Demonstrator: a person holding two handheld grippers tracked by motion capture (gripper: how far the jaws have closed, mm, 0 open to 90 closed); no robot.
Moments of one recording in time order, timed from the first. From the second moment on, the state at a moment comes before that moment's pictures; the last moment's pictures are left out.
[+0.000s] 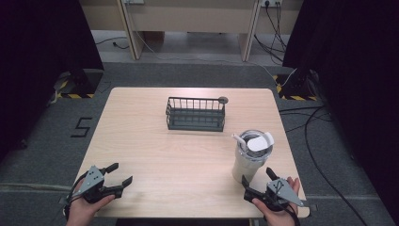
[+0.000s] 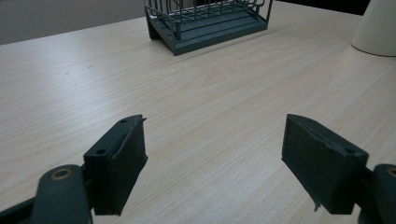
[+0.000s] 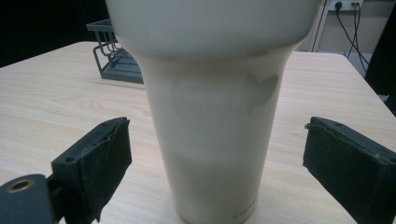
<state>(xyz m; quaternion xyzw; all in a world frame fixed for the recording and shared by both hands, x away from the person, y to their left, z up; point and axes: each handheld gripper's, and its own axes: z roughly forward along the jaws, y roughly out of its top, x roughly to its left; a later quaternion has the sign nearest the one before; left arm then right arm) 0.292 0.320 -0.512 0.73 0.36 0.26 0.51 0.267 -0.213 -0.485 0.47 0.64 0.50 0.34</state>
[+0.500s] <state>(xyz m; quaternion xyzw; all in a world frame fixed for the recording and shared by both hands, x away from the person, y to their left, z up) 0.292 0.320 -0.512 0.73 0.36 0.25 0.52 0.293 -0.204 -0.483 0.46 0.64 0.50 0.35</state>
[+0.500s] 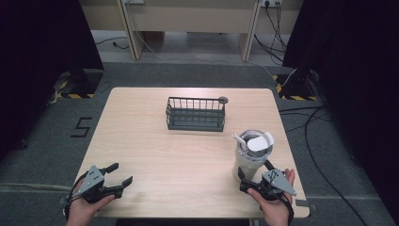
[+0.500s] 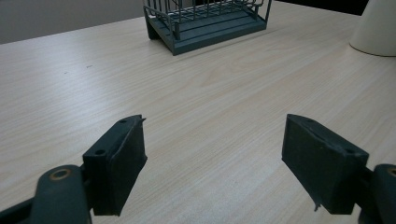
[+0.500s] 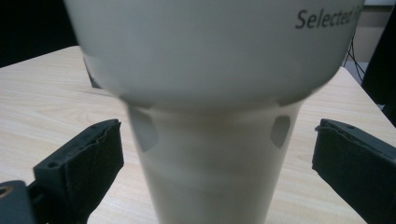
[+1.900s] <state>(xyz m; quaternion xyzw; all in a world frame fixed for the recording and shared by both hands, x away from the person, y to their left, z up) 0.292 0.320 -0.513 0.73 0.36 0.24 0.52 0.324 -0.196 -0.482 0.45 0.66 0.50 0.34</state>
